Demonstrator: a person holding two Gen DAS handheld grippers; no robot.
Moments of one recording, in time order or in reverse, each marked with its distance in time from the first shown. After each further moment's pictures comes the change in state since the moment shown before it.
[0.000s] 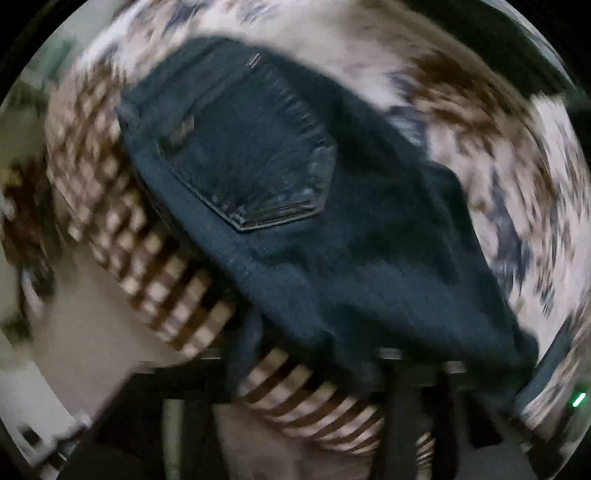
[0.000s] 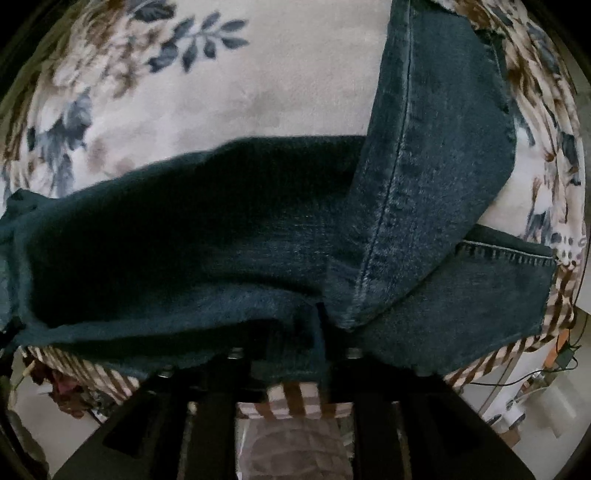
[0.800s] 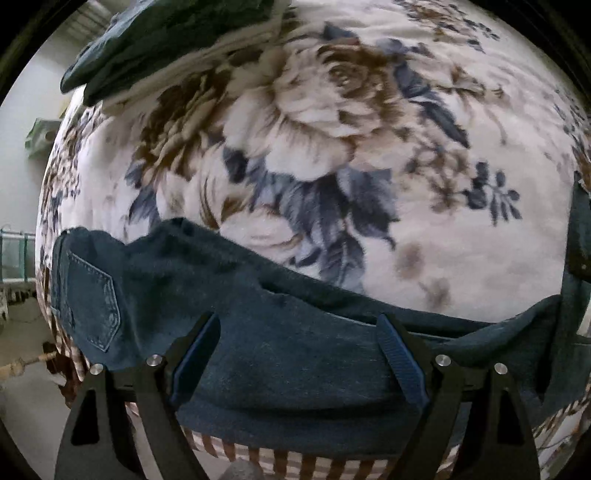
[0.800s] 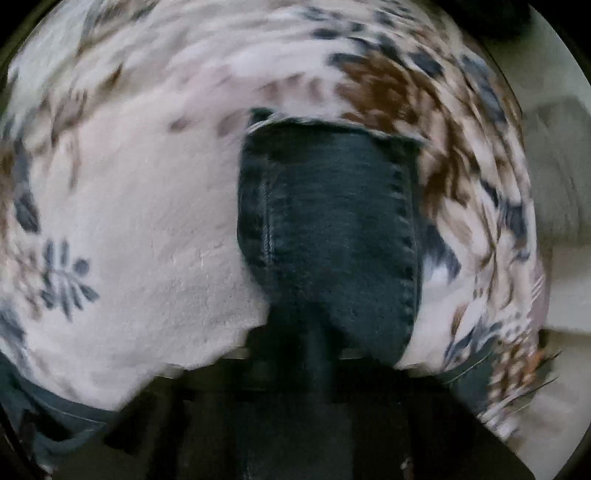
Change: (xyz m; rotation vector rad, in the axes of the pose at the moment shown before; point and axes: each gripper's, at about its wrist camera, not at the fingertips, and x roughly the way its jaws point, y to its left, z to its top) left arm 0.011 -0.221 -0.034 0.552 -0.125 0.128; right arm -0.026 -0.069 0.120 0.212 -0.242 -0.137
